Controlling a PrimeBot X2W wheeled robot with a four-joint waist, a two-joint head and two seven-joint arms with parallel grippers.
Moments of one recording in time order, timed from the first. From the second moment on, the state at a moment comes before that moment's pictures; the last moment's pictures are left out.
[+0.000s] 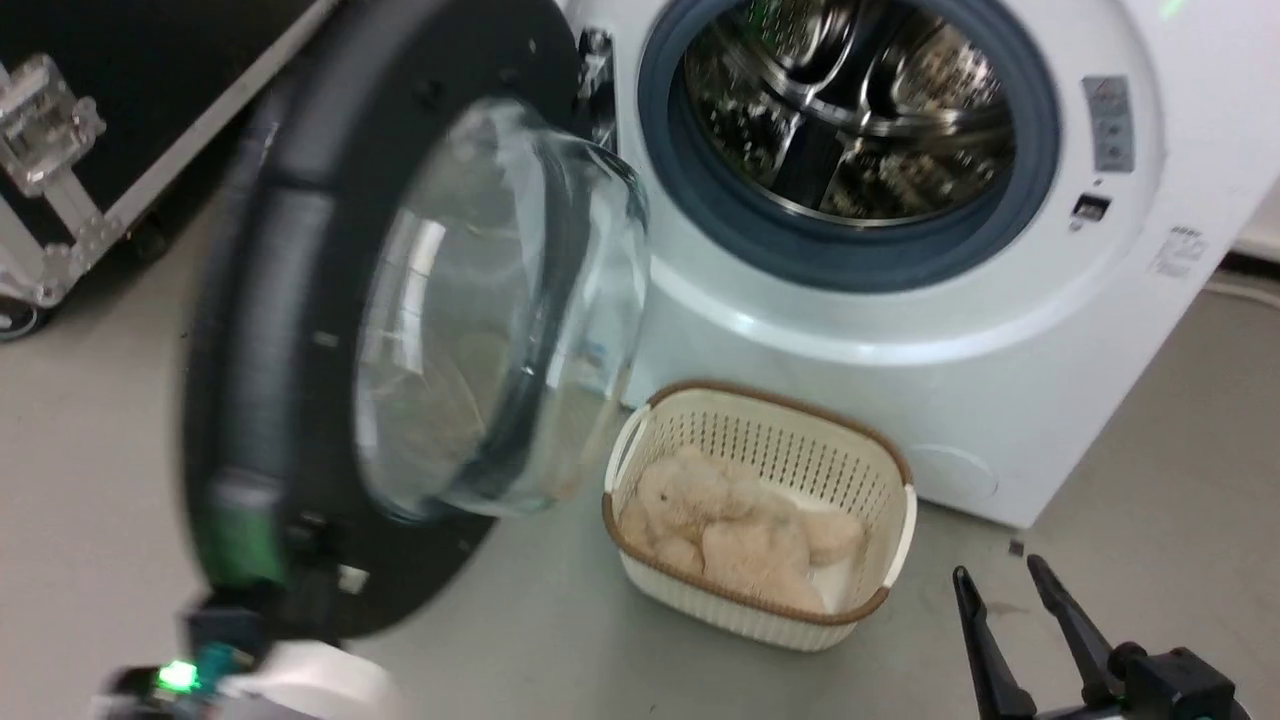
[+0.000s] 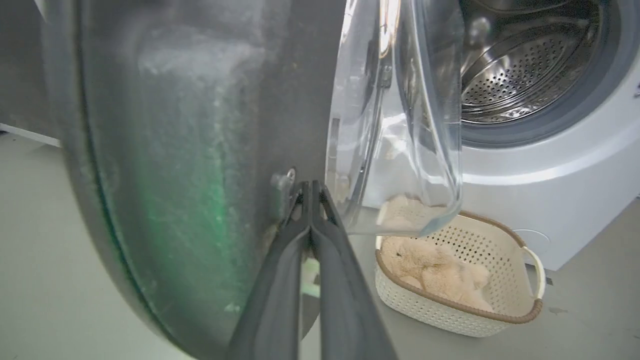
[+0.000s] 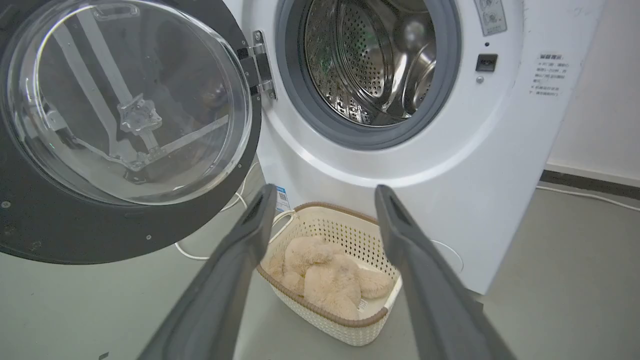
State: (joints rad) left arm 0.03 0.24 -0.12 0.01 -0.26 0.15 -0.07; right arm 0.13 -0.05 0.01 0.05 0.15 0.13 -0.23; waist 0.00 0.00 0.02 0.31
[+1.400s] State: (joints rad) left arm -0.14 0.32 0.03 0.18 -0.37 0.06 -0.25; right arm 0.05 -0.05 -0.06 -0.02 0.08 0.13 -0.22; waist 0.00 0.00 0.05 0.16
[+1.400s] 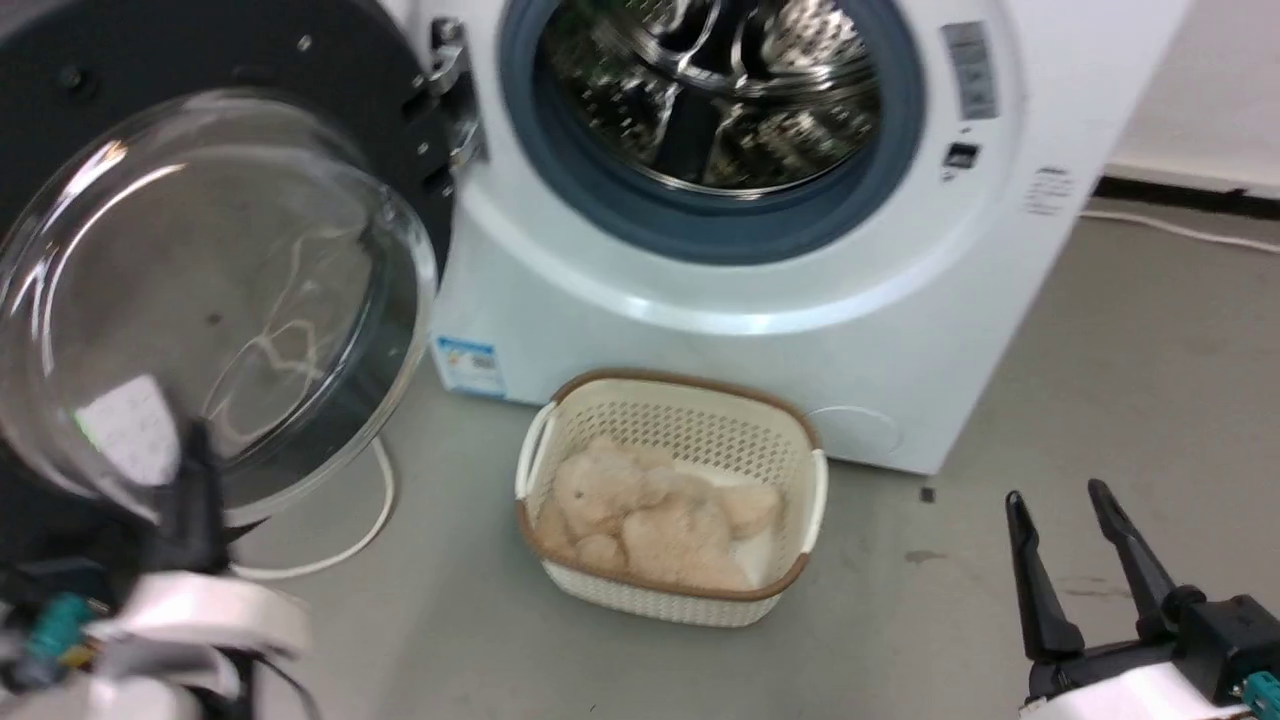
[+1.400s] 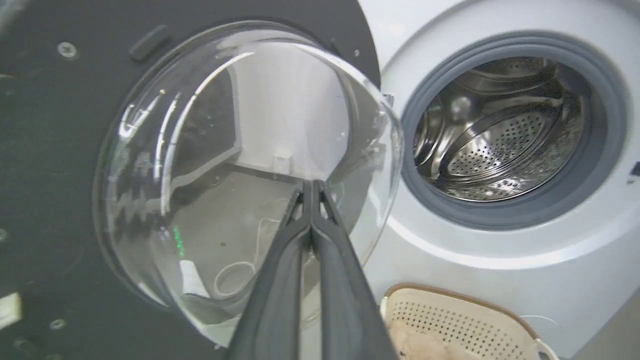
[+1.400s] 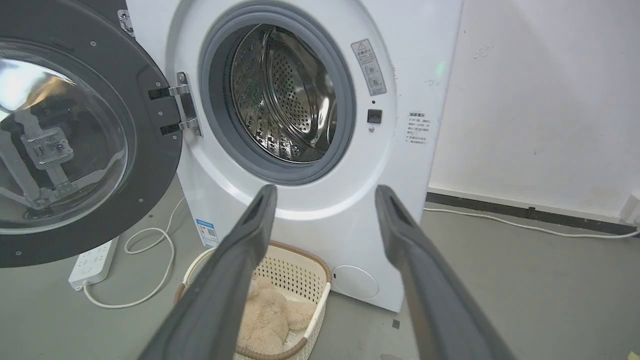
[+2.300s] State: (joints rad) left arm 0.11 0.20 -0.21 0.02 -0.25 0.12 -0.22; right arm 0.13 -0.05 -0.03 0.01 0.12 0.13 -0.23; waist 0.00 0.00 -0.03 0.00
